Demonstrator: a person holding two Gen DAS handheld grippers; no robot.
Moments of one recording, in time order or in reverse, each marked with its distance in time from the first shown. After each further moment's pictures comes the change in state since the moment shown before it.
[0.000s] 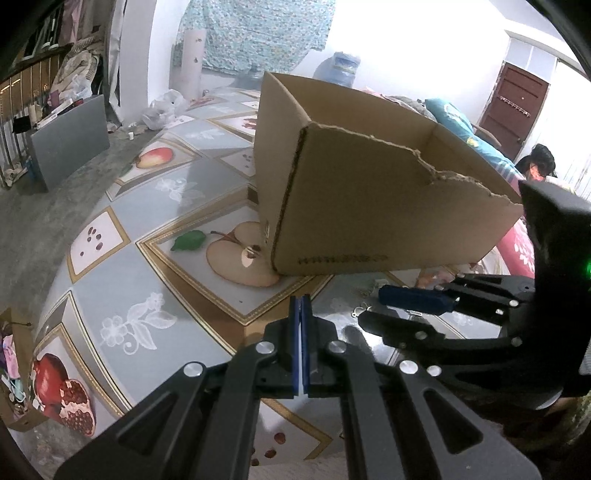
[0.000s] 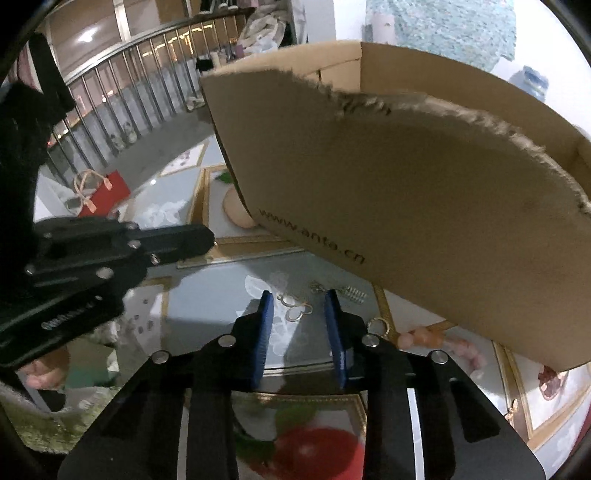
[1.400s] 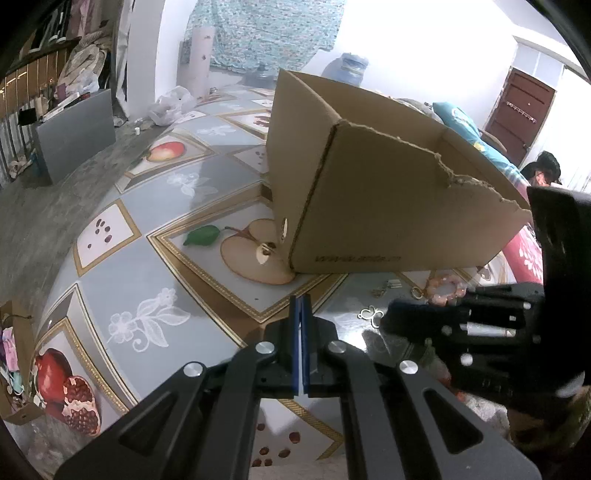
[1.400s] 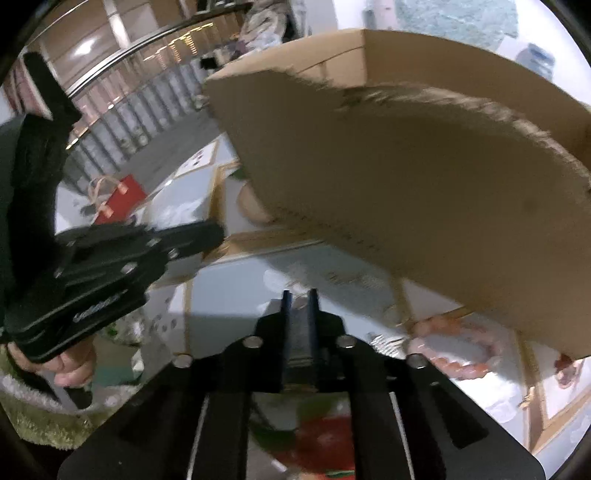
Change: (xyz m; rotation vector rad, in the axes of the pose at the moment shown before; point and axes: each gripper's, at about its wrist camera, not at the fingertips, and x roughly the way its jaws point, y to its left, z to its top) left arm 0.002 0.010 -0.003 -0.026 0.002 0.011; right arm -0.004 -0.007 0.000 0.069 0.038 0.078
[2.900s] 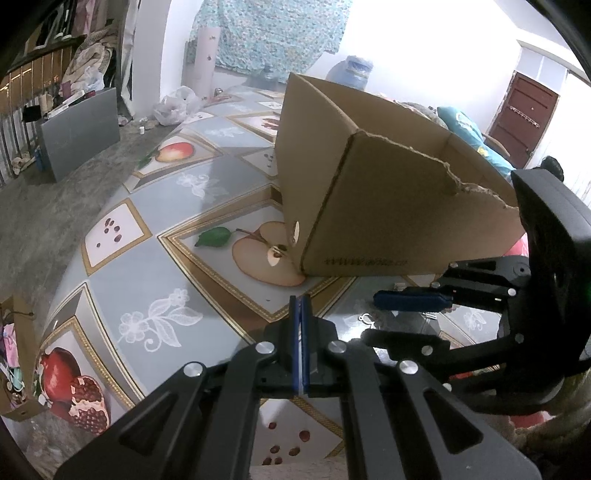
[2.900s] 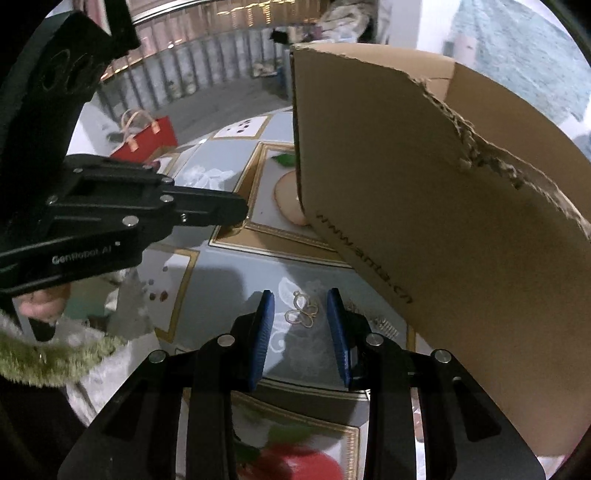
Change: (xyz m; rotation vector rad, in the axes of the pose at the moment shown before) left arm -0.005 0.008 0.001 -0.018 -0.006 0.008; right arm 0.013 0.019 0.008 -0.359 0.034 0.036
